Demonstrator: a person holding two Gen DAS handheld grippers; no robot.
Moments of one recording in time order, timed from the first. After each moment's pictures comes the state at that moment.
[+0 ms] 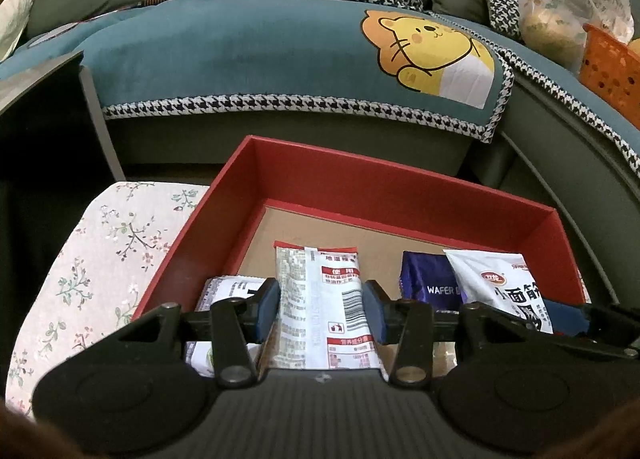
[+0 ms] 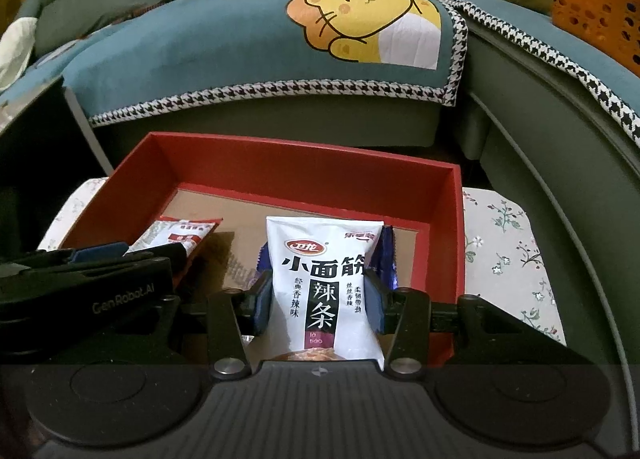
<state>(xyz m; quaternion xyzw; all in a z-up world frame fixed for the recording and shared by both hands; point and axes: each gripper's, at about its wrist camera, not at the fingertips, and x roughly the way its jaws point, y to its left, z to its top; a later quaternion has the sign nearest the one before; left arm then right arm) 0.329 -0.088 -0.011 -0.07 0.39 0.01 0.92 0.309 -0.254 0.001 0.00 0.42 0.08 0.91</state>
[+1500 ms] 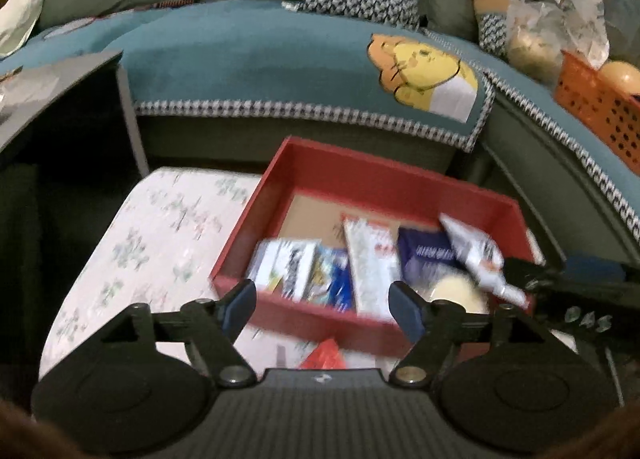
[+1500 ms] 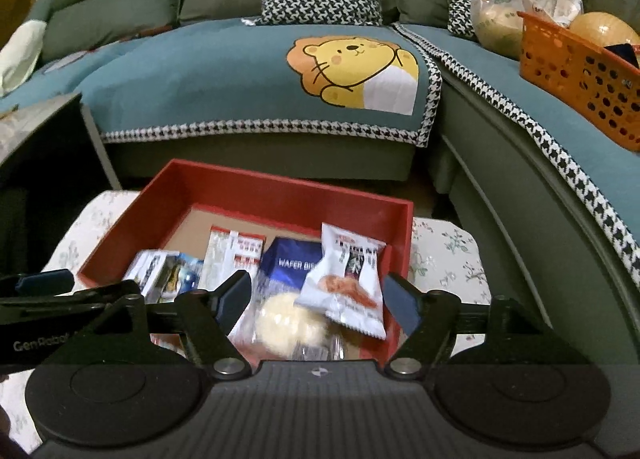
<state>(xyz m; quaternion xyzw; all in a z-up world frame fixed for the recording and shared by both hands) 0.250 -0.050 0.027 -0.09 0.40 0.00 0.91 0.258 -0.260 0.052 -0.03 0.38 0.06 0.92</state>
